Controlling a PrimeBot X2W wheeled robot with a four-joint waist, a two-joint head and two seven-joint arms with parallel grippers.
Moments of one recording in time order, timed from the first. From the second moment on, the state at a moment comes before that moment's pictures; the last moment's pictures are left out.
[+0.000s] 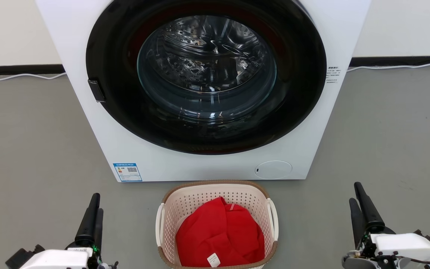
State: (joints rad) left arm 0.01 0.06 0.05 0.23 -1.53 -0.12 0.03; right arm -0.02 -0.04 -0.04 0.21 1.50 0.12 0.02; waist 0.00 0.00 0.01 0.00
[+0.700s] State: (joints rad) left arm 0.01 0.11 0.00 0.19 -1.18 -0.12 -0.05; right arm -0.02 -0.04 0.01 0.17 1.16 0.12 -0.04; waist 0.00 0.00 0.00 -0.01
